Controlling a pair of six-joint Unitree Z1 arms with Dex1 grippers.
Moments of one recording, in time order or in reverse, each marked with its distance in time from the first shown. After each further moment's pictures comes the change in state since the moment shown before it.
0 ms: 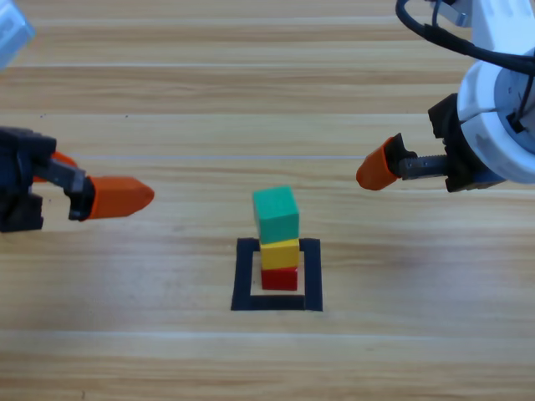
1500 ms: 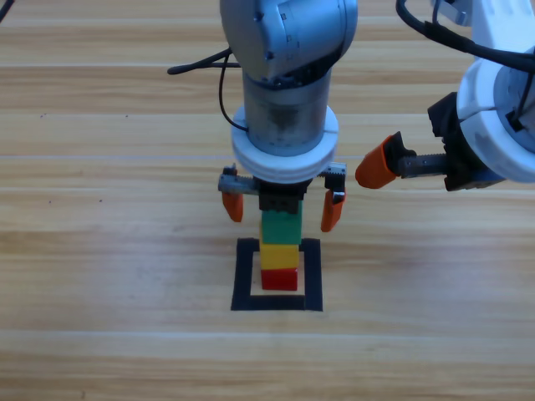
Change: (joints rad) arm 0 -0.017 1.105 -1.466 1.184 -0.124 -0.506; arm 1 0.000 0.000 -0.002 -0.001 0.001 0.009
